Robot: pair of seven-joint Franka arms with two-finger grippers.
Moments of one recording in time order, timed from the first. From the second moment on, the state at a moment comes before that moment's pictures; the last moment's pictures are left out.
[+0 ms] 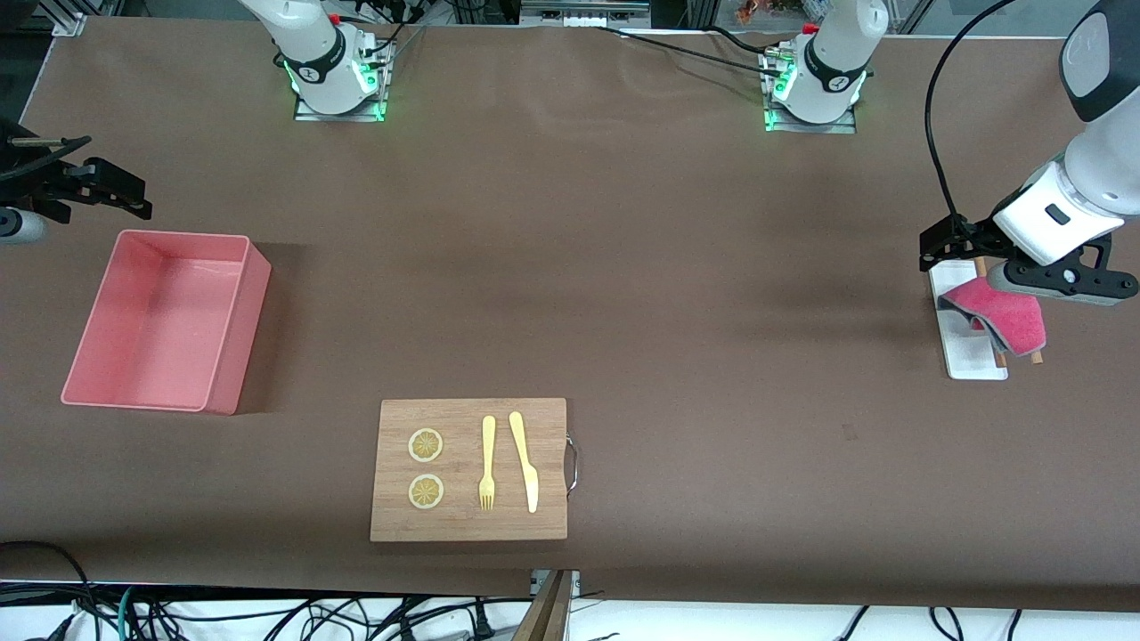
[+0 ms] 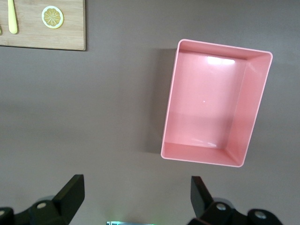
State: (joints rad) left arm 0.01 0.05 -0.05 -1.72 0.01 1.75 0.09; right arm -0.04 0.07 0.04 -1.51 -0.03 1.49 -0.08
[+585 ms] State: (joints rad) left arm 0.01 0.07 -0.06 -1.71 0.01 1.74 0.09; right arm -0.04 0.07 0.04 -1.51 -0.03 1.49 -0.08
